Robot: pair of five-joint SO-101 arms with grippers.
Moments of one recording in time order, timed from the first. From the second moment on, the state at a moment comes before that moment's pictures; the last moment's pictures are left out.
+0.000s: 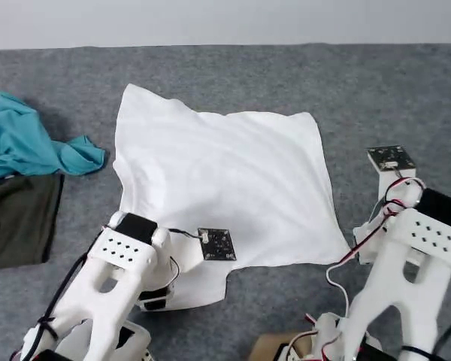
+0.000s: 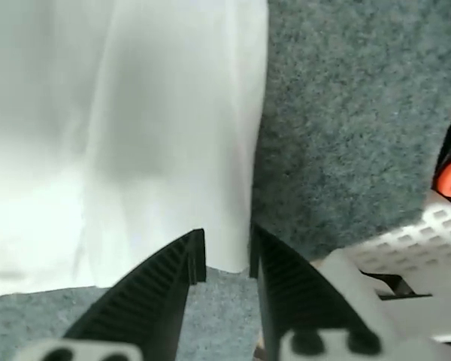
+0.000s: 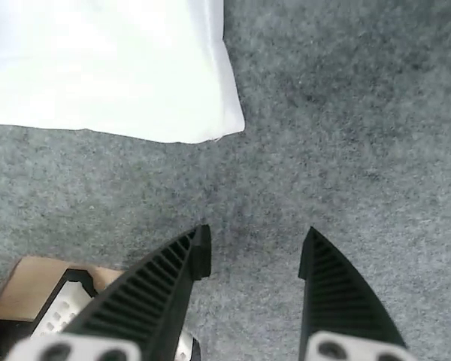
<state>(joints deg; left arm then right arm) 18.0 -31.3 56.9 90.2 -47.0 24.4 -28.9 31.4 92.4 32.1</state>
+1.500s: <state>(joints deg) 16.6 -31.3 70.6 68.0 -39.1 24.4 -28.9 31.4 91.3 32.1</state>
